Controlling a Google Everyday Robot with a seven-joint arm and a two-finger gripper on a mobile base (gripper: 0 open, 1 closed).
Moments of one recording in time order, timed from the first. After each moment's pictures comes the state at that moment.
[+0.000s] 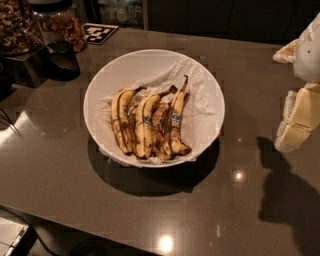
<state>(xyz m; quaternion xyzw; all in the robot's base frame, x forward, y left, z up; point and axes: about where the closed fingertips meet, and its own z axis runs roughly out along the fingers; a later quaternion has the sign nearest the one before) 0.438 -0.217 0.976 -0.60 0.78 -0.03 0.16</state>
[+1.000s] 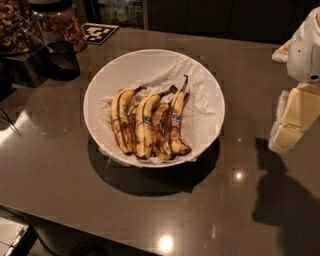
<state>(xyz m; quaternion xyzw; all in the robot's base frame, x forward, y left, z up) 0.436 -0.208 0.979 -0.59 0.79 -0.05 0.14</state>
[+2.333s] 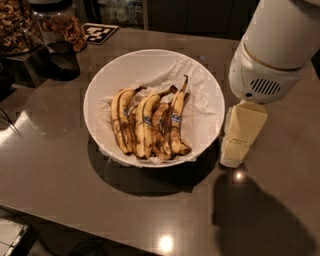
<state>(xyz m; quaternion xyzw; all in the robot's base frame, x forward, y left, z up) 0.427 -0.139 0.951 -0.60 0.79 -0.04 0.11</state>
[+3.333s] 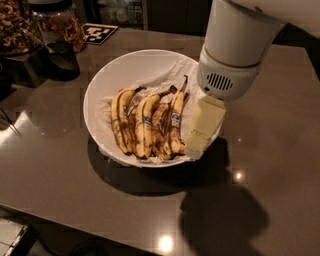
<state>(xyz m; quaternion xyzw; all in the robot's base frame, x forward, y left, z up) 0.441 -0.105 0.940 -0.51 0.86 -0.04 0.08</state>
